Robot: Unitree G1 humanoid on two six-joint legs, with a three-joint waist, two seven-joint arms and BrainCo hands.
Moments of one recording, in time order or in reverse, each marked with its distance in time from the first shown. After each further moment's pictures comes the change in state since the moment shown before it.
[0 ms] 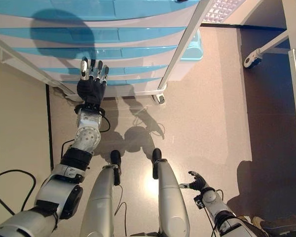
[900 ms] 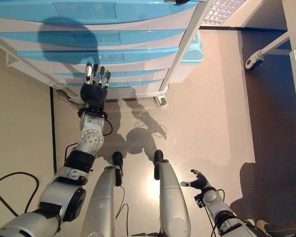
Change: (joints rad) left arm 0.020 -0.043 0.029 0.026 0.062 0.003 0.012; right arm 0.000 0.001 -0.034 -0.003 0.002 0.000 -0.050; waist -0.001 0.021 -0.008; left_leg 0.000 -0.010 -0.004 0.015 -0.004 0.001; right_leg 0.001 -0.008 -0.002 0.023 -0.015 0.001
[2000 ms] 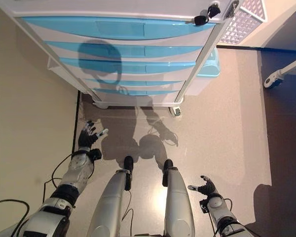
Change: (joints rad) left arm 0.275 0.117 -0.012 0.190 0.762 0.081 0.169; right arm 0.028 0.003 -0.117 0.035 0.004 0.003 -0.068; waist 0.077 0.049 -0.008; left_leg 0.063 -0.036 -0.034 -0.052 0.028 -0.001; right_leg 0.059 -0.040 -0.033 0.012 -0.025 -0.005
